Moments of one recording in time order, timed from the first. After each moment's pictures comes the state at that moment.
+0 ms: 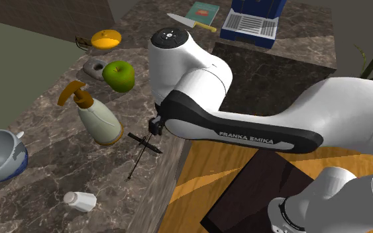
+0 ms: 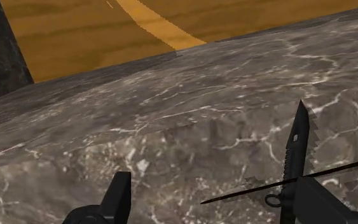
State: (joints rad) arm 0.14 -0.07 0.17 -1.81 0.01 1.84 0.18
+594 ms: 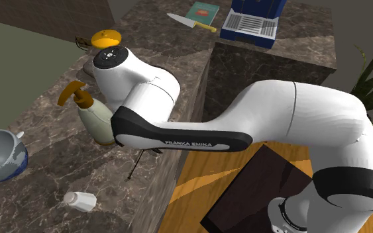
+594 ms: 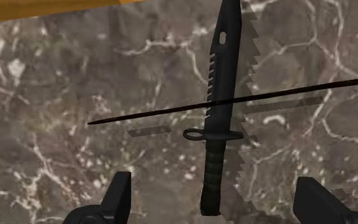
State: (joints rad) arm 0.22 0.25 0.23 -1.47 -0.07 1.81 0.24
